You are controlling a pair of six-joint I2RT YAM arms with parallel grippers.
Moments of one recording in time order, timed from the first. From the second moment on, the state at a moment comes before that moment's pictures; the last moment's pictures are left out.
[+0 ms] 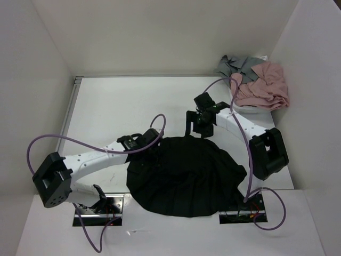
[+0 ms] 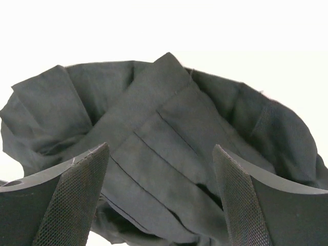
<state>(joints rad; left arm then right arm) -0.87 1.34 0.89 -0.62 0.02 -0.72 0.46 1.64 1.20 -0.72 -0.10 0.52</state>
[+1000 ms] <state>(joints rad) -0.91 1.46 0.97 -0.60 -0.07 -0.74 0.53 1.72 1.25 -0.76 -0.01 0.47</state>
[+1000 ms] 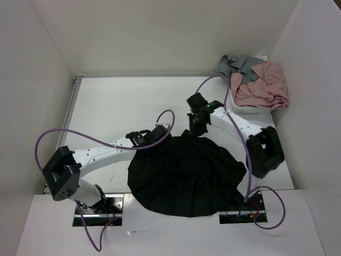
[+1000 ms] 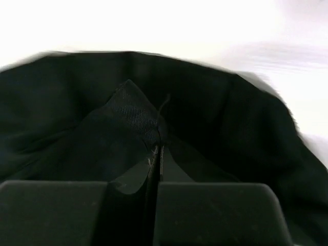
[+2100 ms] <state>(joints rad) -0.42 1.45 1.49 -0.55 -0.10 -0.42 0.24 1.55 1.78 -0.87 -0.12 0.49</state>
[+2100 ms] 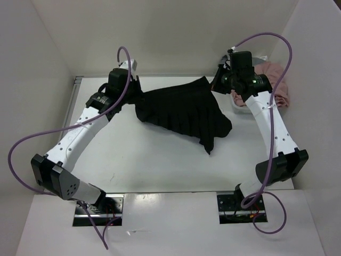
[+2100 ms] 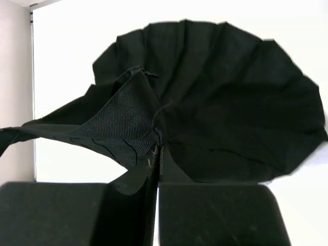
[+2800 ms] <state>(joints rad) -0.48 0.93 1.00 -0.72 0.06 -0.60 0.31 1.12 1.03 -1.05 -0.25 0.52</state>
